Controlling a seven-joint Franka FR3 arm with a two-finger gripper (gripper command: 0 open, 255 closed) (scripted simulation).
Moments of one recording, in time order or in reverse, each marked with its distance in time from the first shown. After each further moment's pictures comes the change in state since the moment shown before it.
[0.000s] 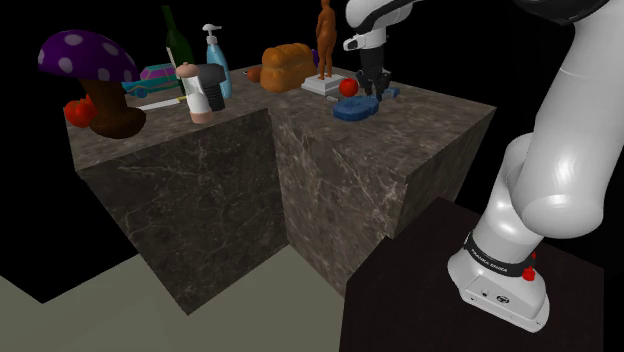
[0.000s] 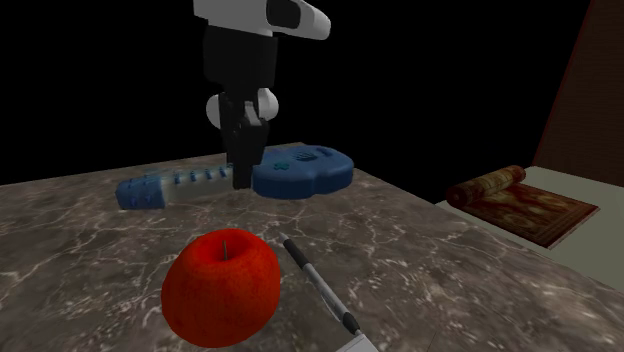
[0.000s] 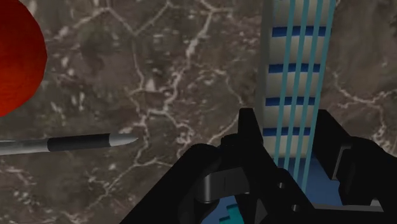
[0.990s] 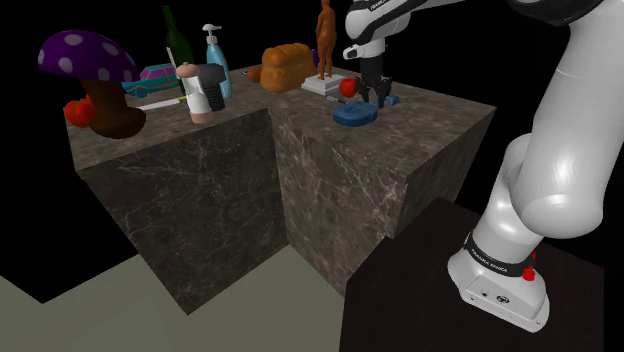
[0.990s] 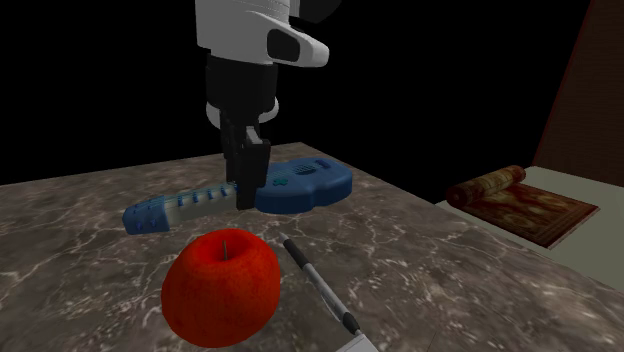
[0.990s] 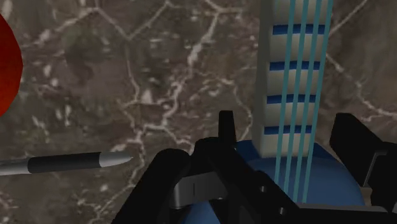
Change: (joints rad) arm -0.005 0.020 -0.002 -0.047 0.010 0.064 -0.004
